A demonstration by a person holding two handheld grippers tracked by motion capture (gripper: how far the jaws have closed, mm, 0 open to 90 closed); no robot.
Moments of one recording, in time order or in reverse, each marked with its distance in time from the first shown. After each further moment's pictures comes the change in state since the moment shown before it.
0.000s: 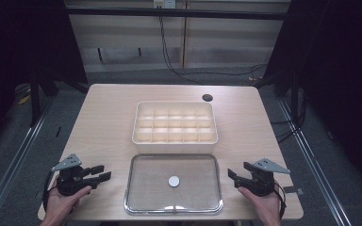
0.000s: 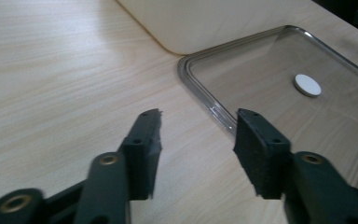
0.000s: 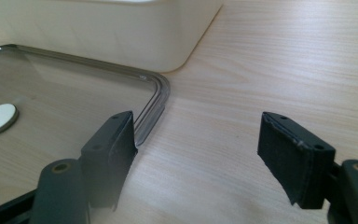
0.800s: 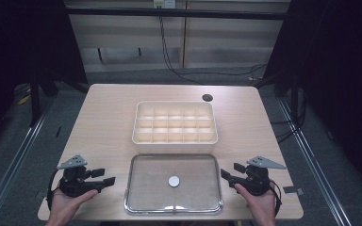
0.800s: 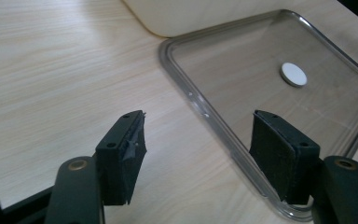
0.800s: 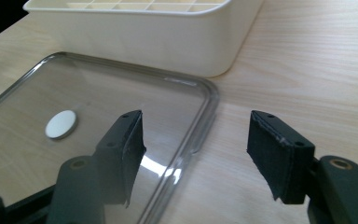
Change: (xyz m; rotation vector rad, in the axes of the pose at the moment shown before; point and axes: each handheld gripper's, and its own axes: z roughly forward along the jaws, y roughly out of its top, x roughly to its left) left arm -0.026 0.011 0.002 0.095 -0.020 -0.025; right arm 0.023 0.018 -0.003 0.060 0.117 0.048
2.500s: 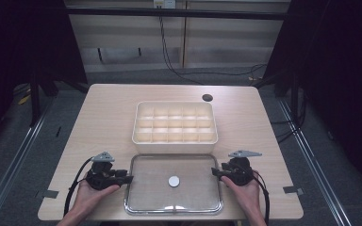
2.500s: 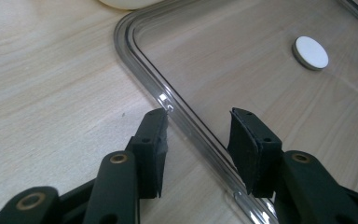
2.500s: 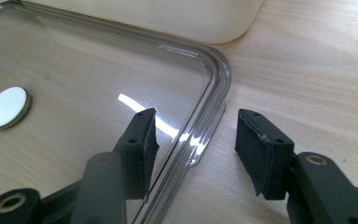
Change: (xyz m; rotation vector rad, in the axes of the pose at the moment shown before) left arm -0.001 0.011 0.063 0.133 -0.049 0.036; right arm -0.007 0.002 0.056 0.187 -0.014 -0.025
